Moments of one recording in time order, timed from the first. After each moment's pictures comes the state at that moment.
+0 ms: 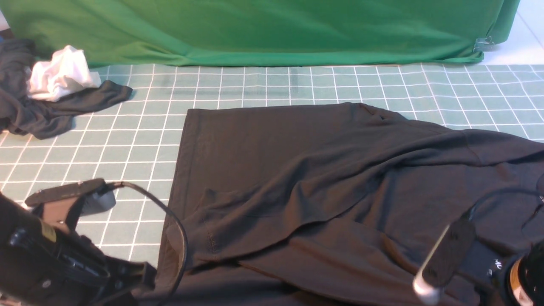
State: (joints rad) right arm 0.78 1.26 -0.67 -0.13 1.00 -0.02; left arm -0.25 1.09 -0.71 -0.27 1.10 -0.21
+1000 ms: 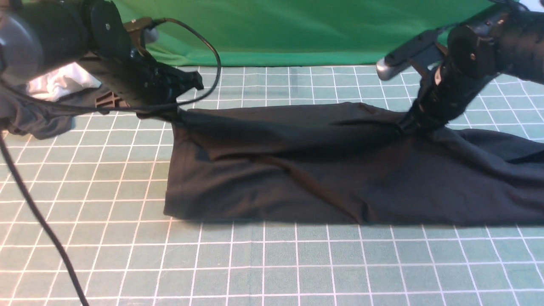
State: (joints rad) right arm 0.33 1.96 -1.50 -0.22 0.74 -0.09; left arm -0.11 1.90 -1.46 -0.11 0.70 -0.28
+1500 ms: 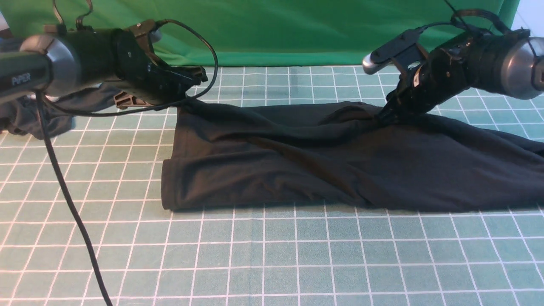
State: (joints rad) right arm 0.28 2.10 -1.55 -0.22 0.48 -0.05; left arm -0.09 2.05 -1.49 -0.11 0.40 -0.35
